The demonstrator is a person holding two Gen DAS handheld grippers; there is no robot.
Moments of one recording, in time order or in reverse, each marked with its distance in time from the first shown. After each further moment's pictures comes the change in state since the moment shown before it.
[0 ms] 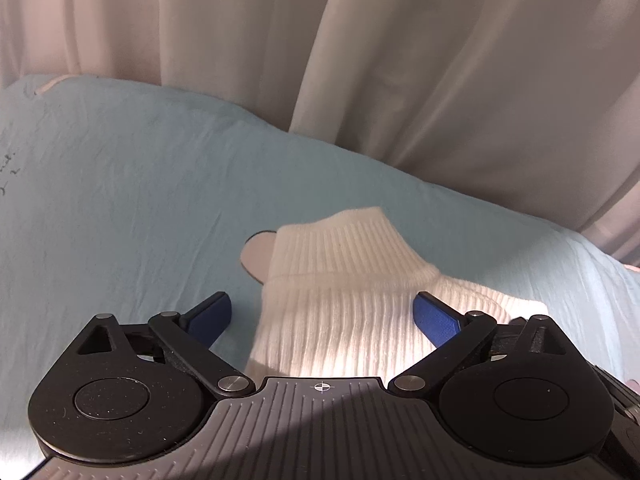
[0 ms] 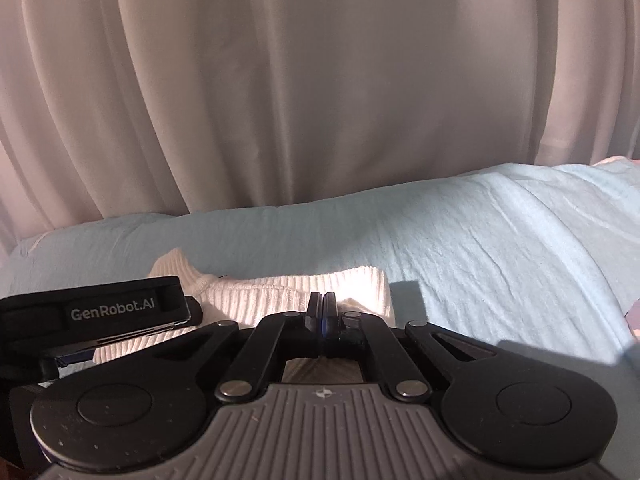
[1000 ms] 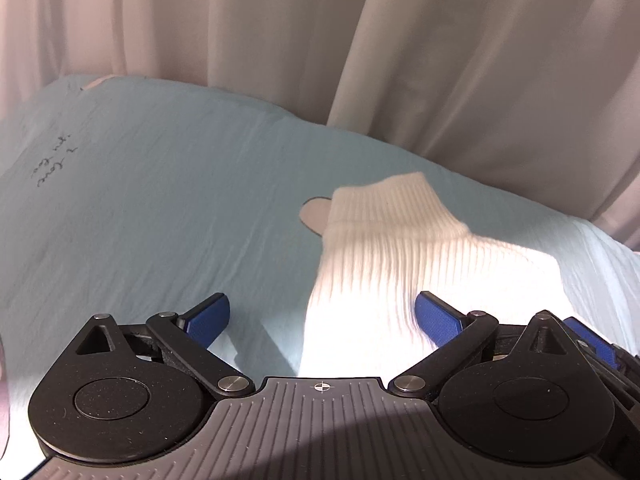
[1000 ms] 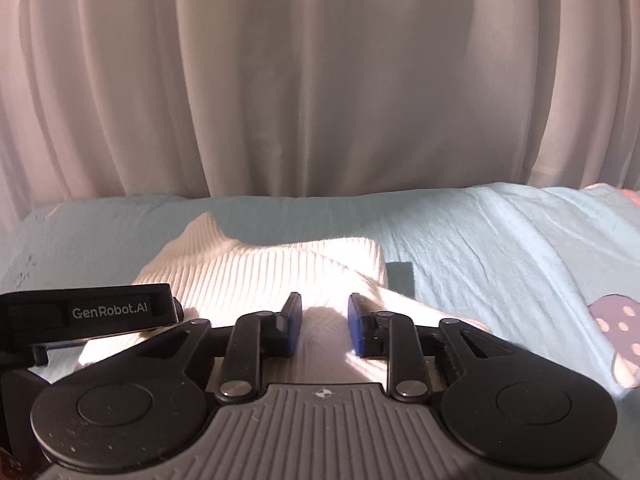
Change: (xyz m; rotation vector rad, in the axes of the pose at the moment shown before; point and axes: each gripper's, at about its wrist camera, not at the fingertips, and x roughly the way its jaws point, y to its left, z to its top) left arm -0.035 0.019 -0.046 0.012 -0.080 0.062; right arm -0.049 0.011 -0.046 -0.154 -0.083 -0.027
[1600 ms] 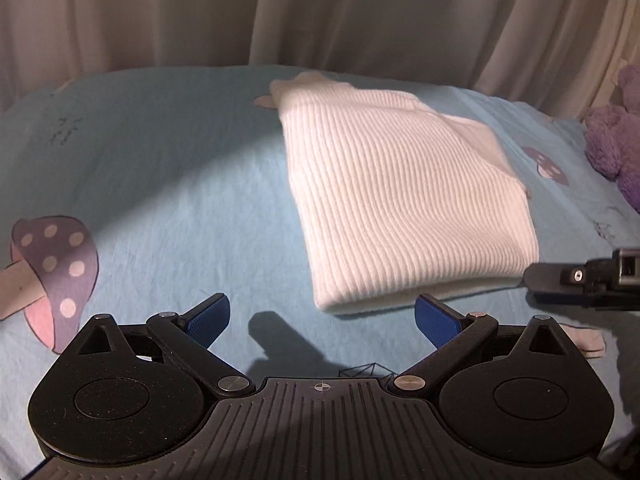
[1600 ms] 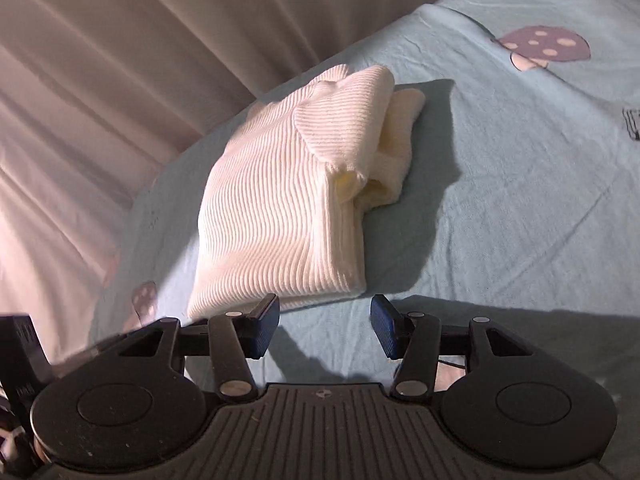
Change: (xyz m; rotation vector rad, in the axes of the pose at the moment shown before) left arm -0.124 0.047 -0.111 0.320 0.095 -0.193; right arm -0.124 -0.074 -0.093 0.540 0.315 0.364
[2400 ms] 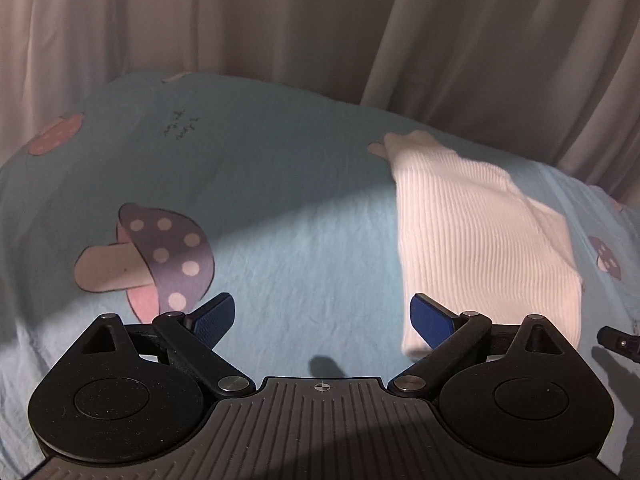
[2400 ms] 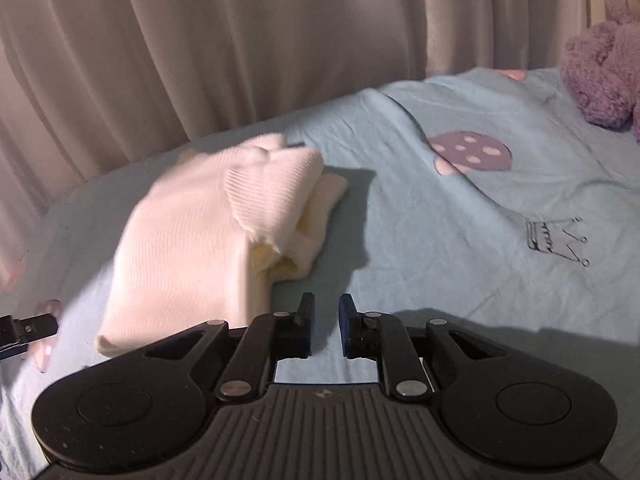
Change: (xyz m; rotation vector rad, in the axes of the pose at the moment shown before) left arm -0.046 0.045 0.025 -0.258 -0.090 0.155; right arm -0.023 0.029 0.011 -0.261 -0.160 -0.253
